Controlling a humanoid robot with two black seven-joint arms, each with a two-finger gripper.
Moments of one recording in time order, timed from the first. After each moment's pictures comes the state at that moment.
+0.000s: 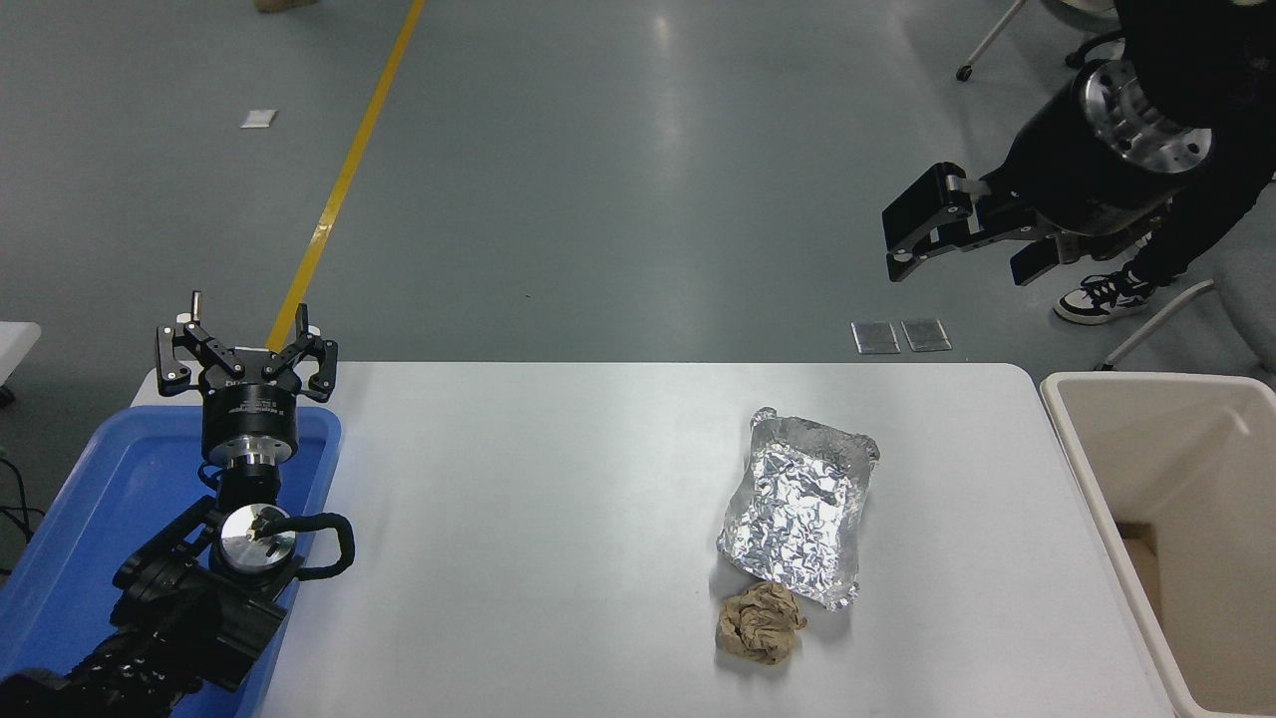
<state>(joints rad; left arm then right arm) -0.58 0.13 -1.09 -0.42 -0.12 -0.59 -0.59 2.40 -0.33 -1.19 1.43 0.05 0.66 -0.17</state>
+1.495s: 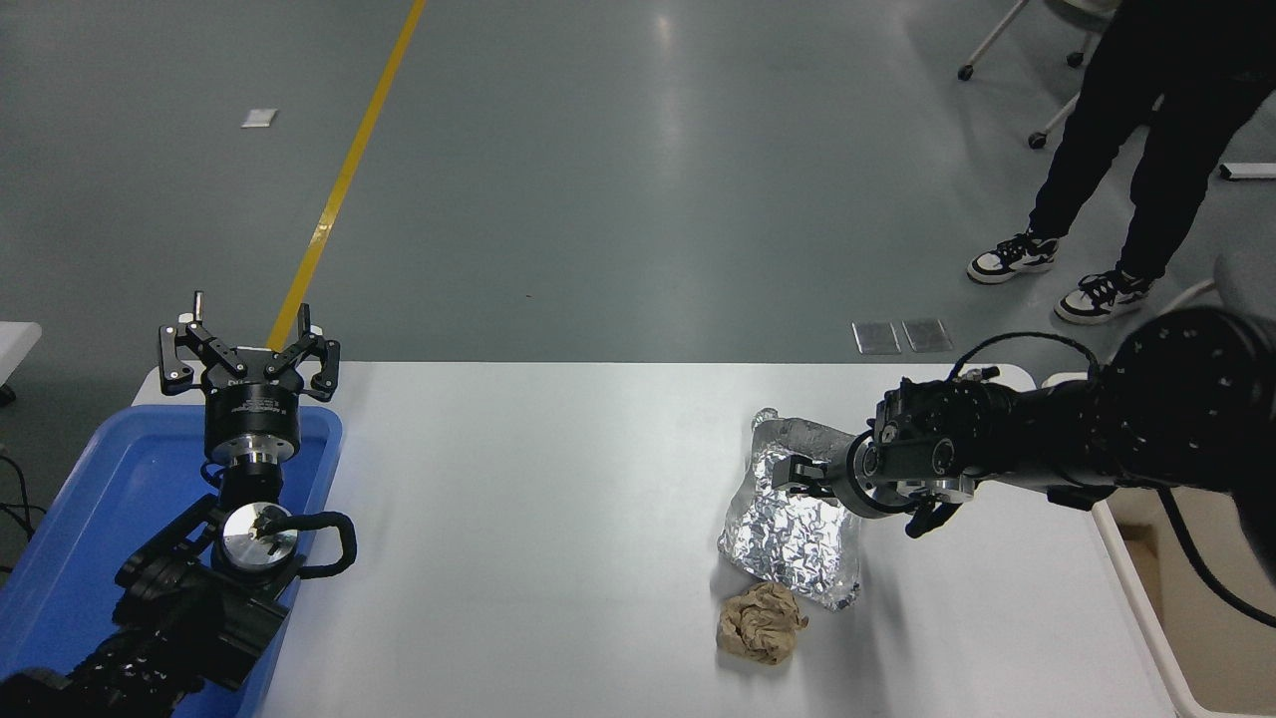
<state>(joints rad) -0.58 0.13 -1.09 -0.42 -0.12 -0.59 -0.59 1.34 -0.02 -1.08 0.90 0.00 0.06 -0.17</state>
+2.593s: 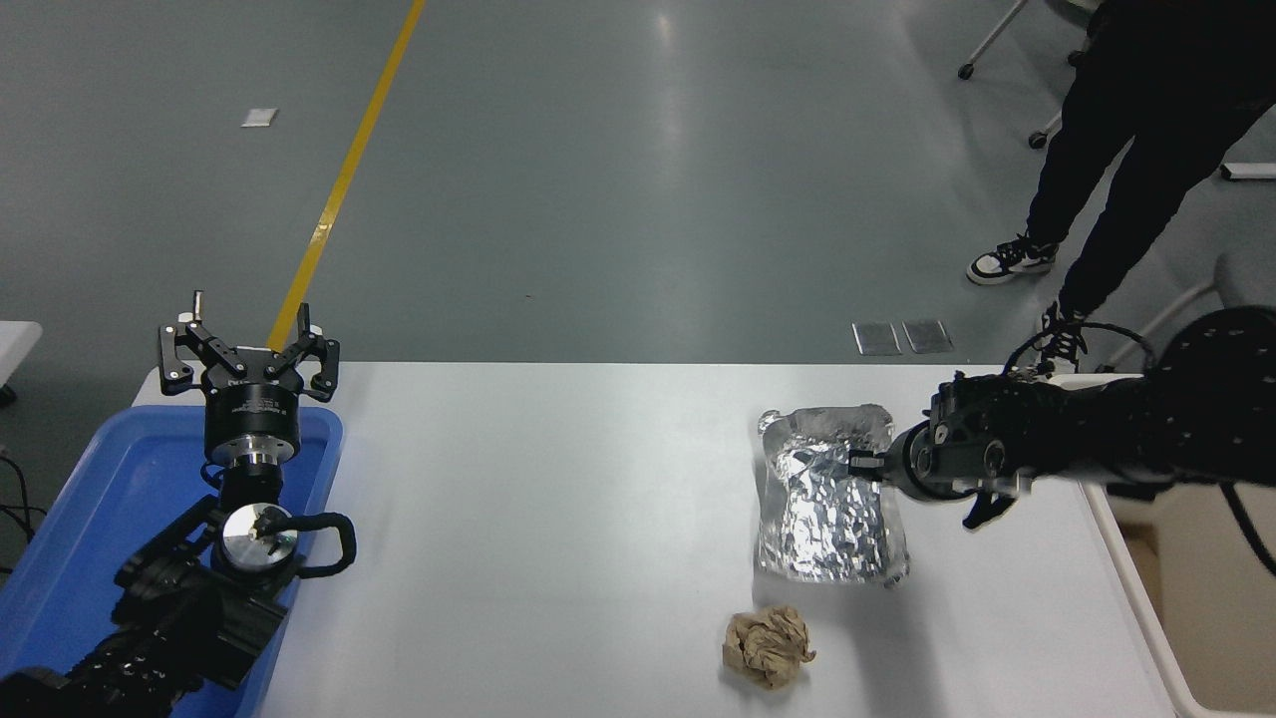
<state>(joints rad) -0.58 0.13 -1.09 -0.42 -0.12 -0.59 -0.59 1.62 -0.20 -1.20 1.15 -0.07 0.05 -0.17</state>
